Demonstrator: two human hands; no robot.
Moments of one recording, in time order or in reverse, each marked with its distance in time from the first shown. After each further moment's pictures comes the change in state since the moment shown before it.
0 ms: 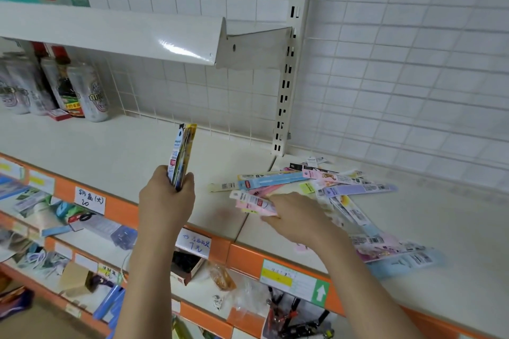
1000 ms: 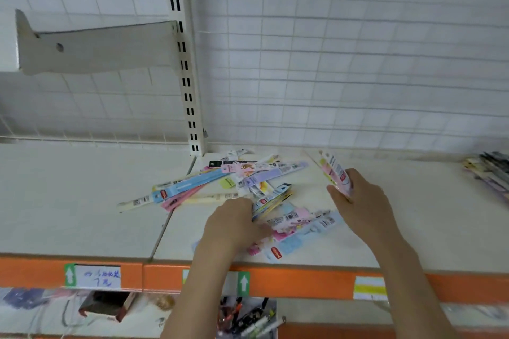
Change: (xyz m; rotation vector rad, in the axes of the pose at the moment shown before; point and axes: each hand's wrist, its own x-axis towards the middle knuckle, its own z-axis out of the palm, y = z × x) left_hand -0.093 0.087 0.135 0.408 -0.898 0.486; right_hand -0.148 0.142 -0.027 0.248 0.602 0.627
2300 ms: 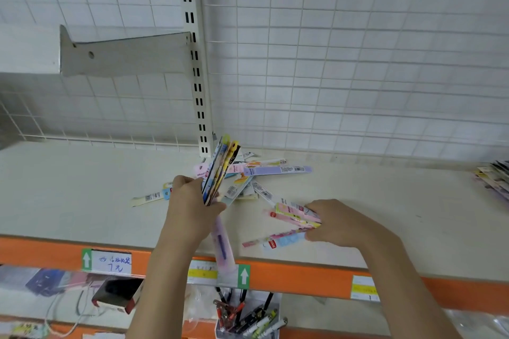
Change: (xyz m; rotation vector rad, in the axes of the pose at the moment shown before) left_hand -0.037 -0.029 -0.039 -0.330 0.489 -0.125; right_hand 0.000 -0.023 0.008 -0.119 -0.756 -0.111
